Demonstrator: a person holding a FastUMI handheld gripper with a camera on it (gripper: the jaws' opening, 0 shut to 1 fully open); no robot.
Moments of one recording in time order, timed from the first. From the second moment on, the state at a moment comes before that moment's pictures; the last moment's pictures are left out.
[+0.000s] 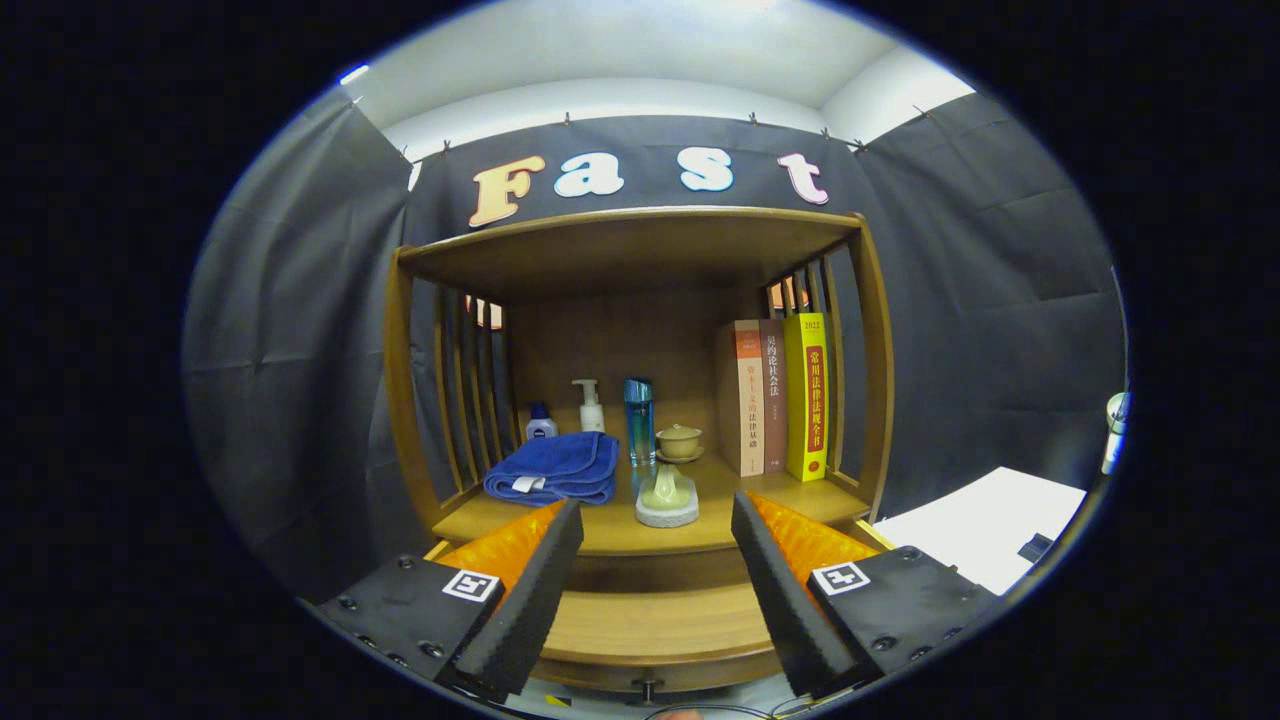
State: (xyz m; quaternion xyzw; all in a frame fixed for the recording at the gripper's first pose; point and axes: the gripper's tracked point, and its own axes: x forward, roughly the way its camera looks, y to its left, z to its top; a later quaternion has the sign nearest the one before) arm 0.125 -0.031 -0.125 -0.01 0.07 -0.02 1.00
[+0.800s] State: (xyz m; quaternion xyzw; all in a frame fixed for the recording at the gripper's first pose) arm 0.035 0.020 -0.173 -0.04 0.05 0.01 1.00
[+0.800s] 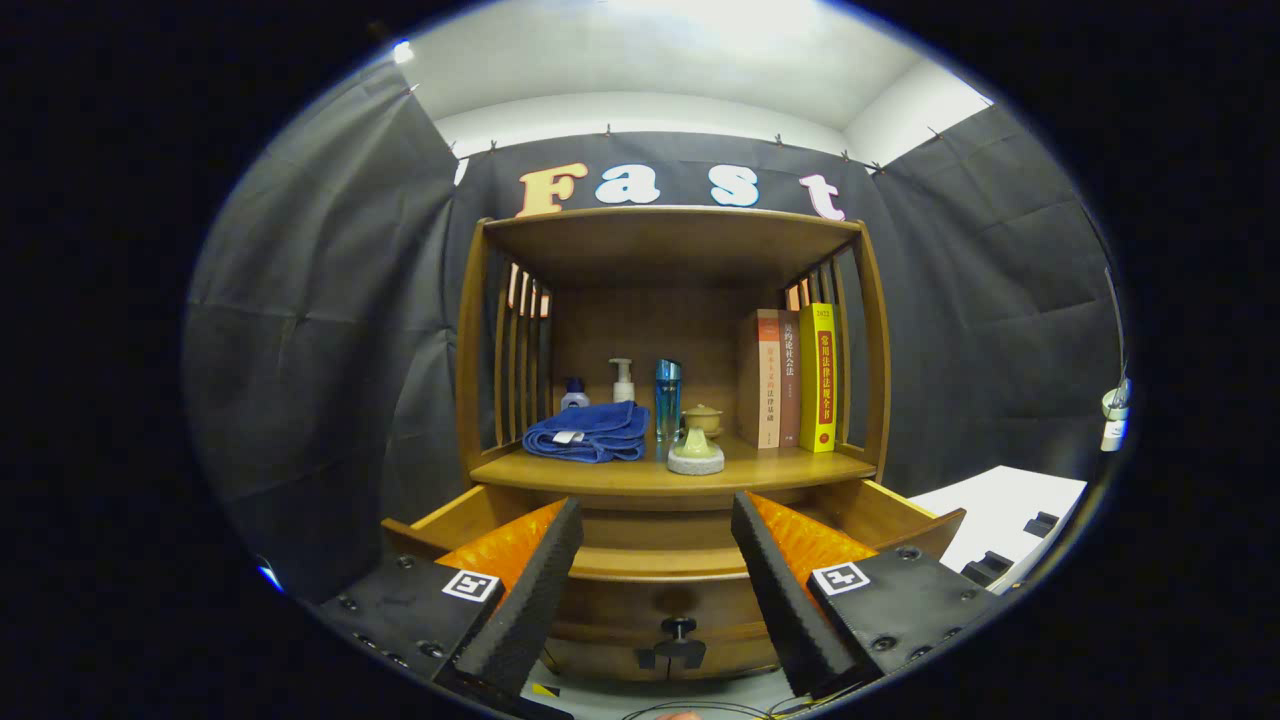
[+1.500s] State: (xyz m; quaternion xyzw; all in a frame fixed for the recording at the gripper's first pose) arm 0.002 0.016 -0.242 -0.02 0.07 0.01 1.00
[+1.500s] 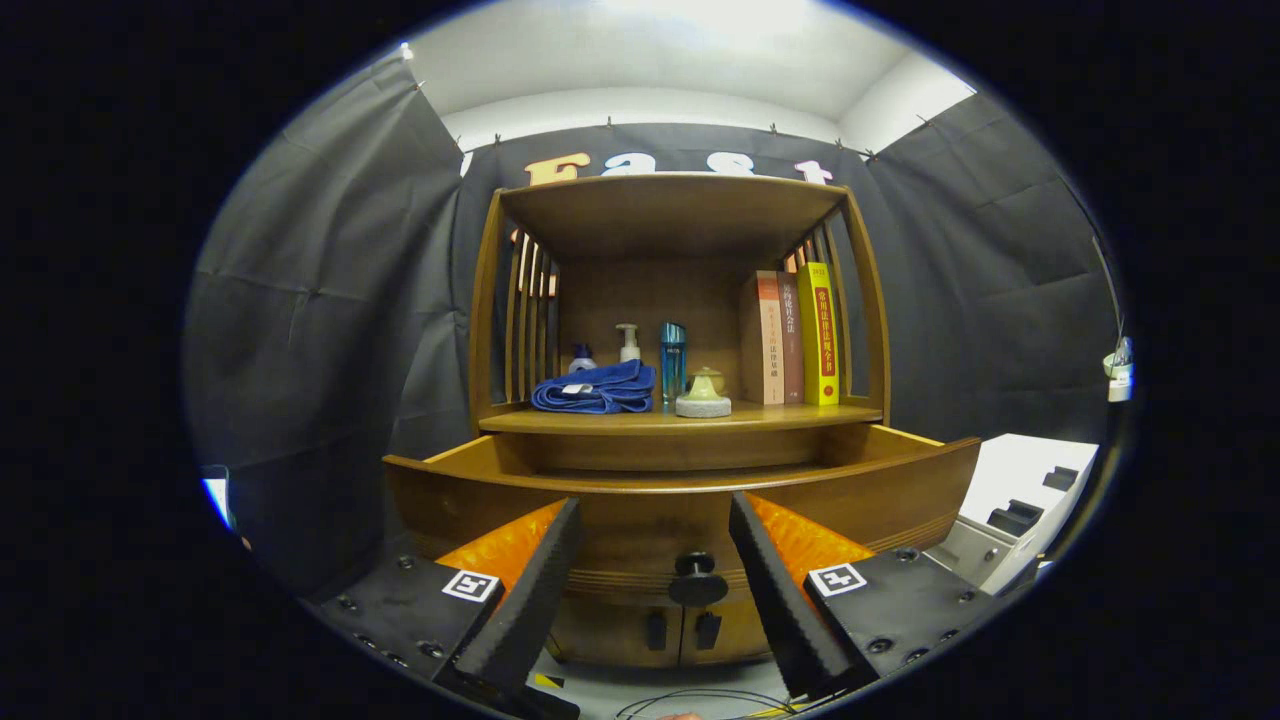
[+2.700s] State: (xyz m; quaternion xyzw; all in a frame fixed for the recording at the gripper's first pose) arm 0.040 0.001 -0.303 -0.03 0.11 -0.01 0.99
